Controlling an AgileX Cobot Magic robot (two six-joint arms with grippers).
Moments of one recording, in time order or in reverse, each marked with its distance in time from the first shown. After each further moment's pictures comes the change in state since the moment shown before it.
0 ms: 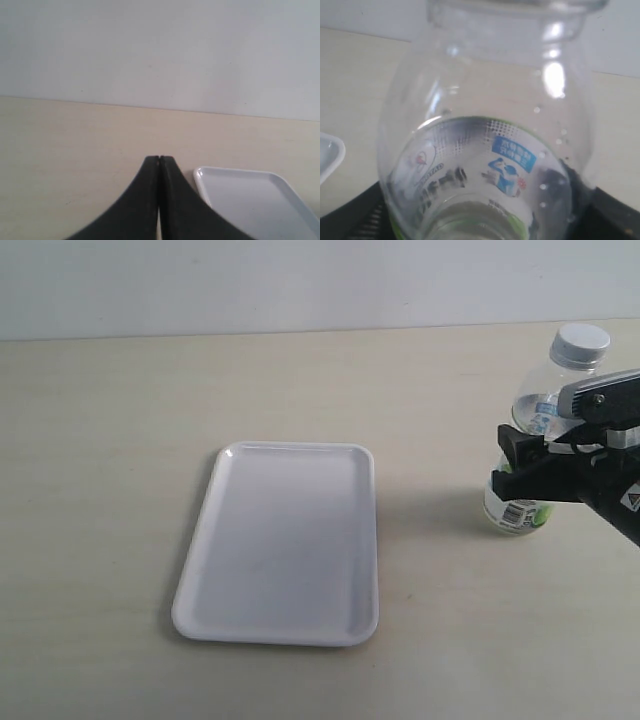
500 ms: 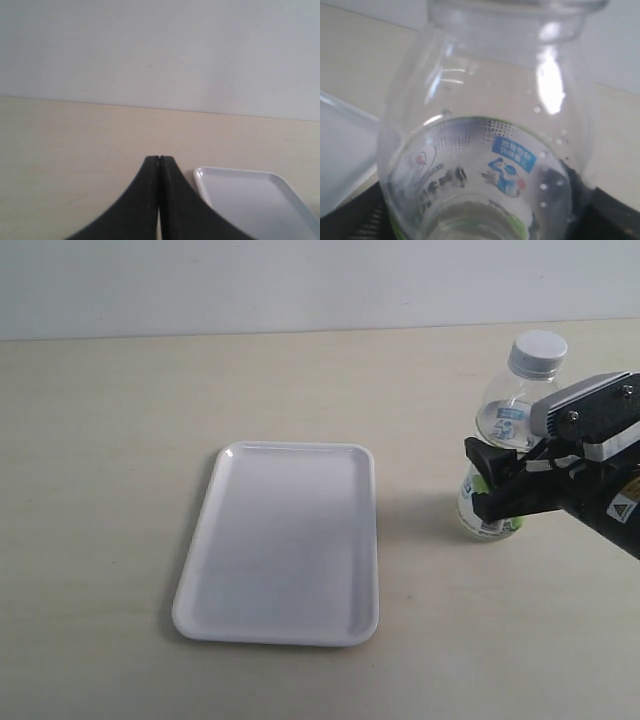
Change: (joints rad) left arm 0.000 0.000 0.000 0.002 0.000 0.000; right arm 0.000 0.000 0.000 -0.199 -0.007 0.000
